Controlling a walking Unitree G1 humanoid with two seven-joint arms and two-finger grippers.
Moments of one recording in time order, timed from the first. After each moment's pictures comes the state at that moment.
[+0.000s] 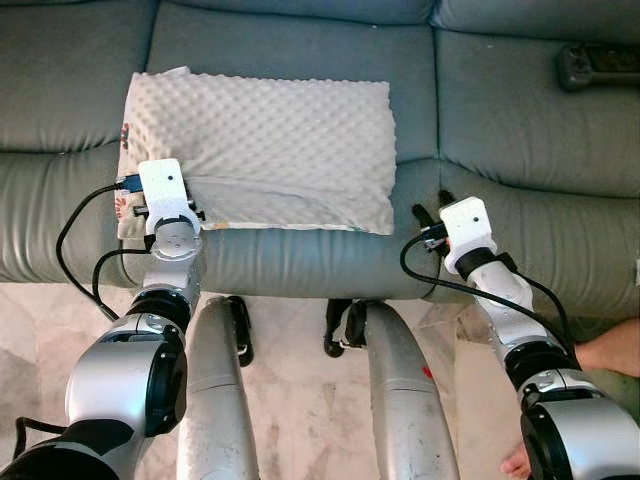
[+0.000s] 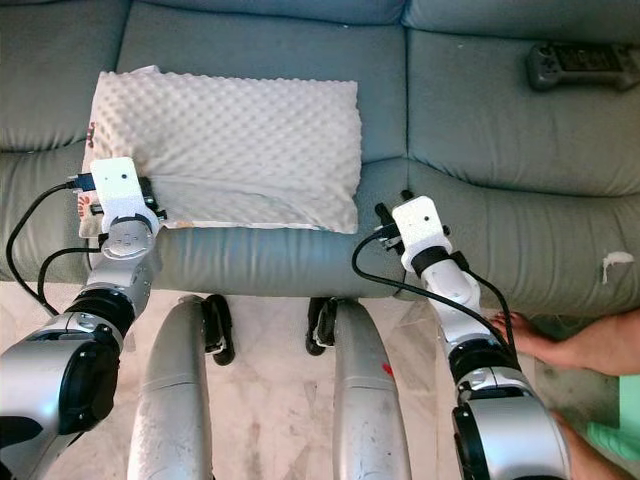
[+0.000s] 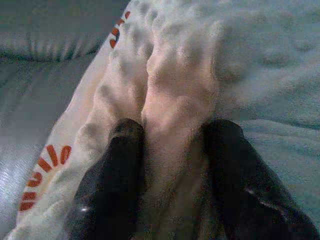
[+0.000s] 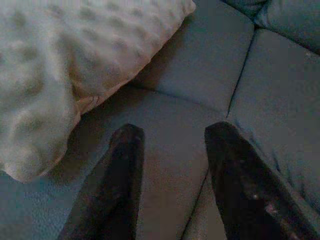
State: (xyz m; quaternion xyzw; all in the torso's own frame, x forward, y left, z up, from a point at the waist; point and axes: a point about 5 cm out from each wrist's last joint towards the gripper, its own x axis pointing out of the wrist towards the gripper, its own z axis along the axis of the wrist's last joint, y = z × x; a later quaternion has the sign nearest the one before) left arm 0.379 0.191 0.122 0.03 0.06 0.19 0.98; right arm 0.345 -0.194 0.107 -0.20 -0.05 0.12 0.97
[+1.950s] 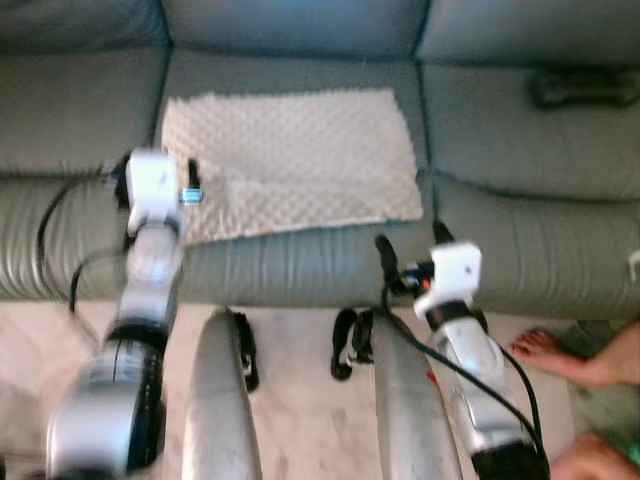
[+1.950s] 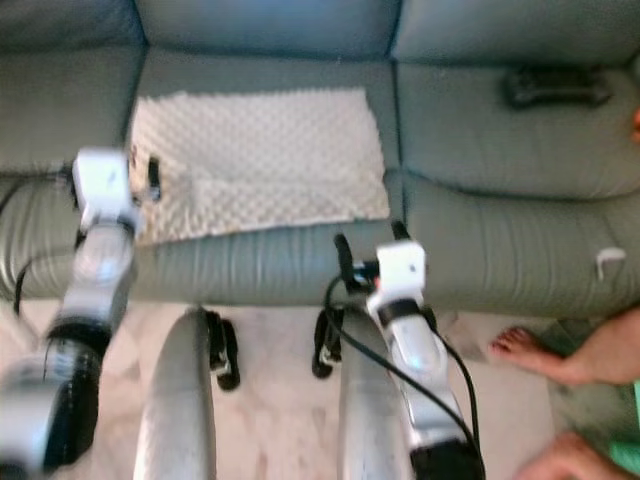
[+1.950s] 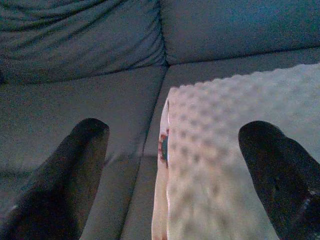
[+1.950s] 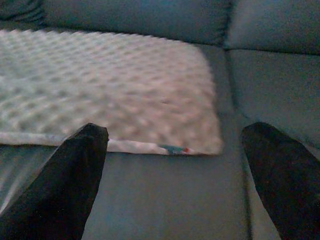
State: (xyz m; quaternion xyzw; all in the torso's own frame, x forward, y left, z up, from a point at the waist) left arm 0.344 0.206 0.124 0.09 -0.07 0.11 0.99; right arm 0.267 -0.145 0.091 -0.02 -0.06 0.08 1.00
